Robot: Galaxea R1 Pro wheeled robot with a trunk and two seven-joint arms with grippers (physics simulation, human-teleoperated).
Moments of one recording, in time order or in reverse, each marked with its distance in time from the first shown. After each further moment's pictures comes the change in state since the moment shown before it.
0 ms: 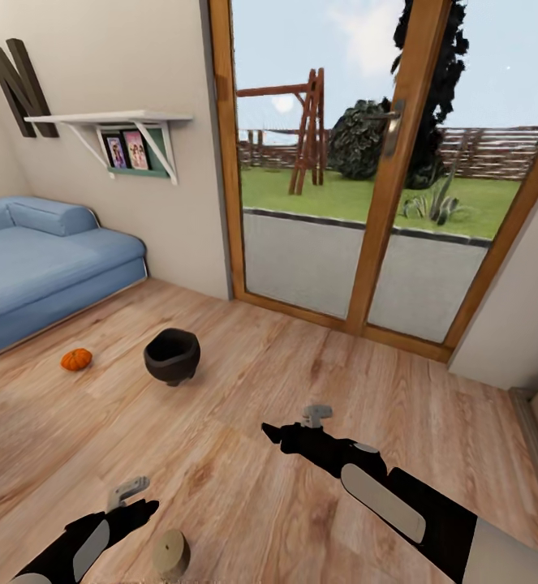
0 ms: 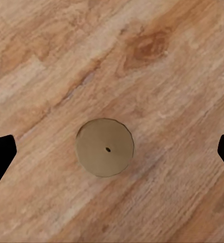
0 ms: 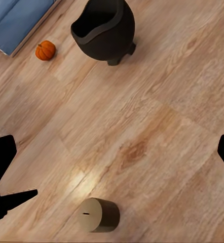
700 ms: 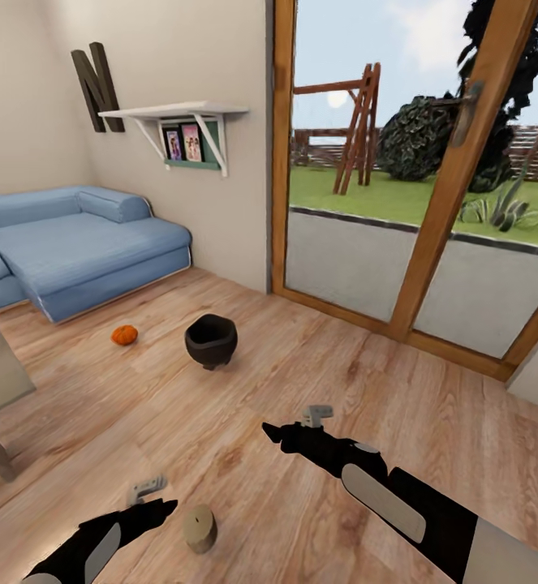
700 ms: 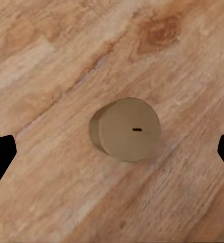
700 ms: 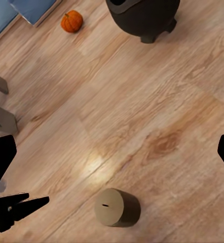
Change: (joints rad) left arm 0.001 -0.029 -0.046 0.000 -0.081 -0.038 -0.129; right arm 0.000 -0.001 -0.001 0.001 0.004 -0.004 0.004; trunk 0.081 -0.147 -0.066
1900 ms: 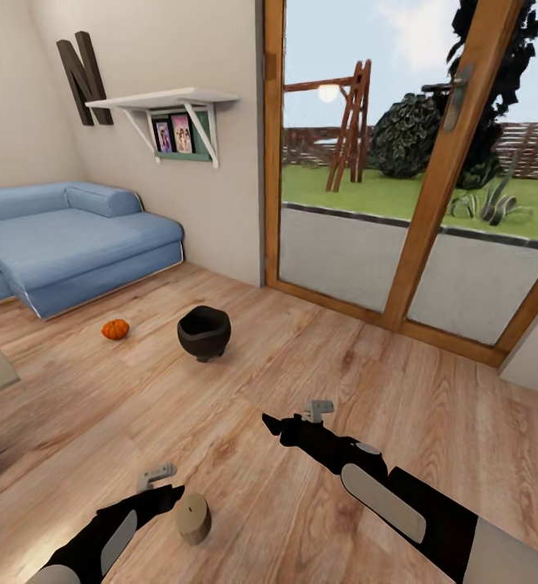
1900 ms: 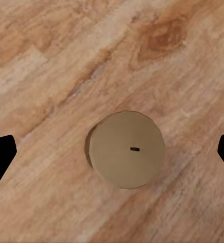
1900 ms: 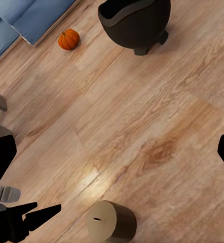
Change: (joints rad) left arm -0.004 -0.044 -0.012 -0.078 -0.006 -0.003 0.130; right arm 0.000 -0.001 0.000 -0.010 -0.001 -0.079 0.011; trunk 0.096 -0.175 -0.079
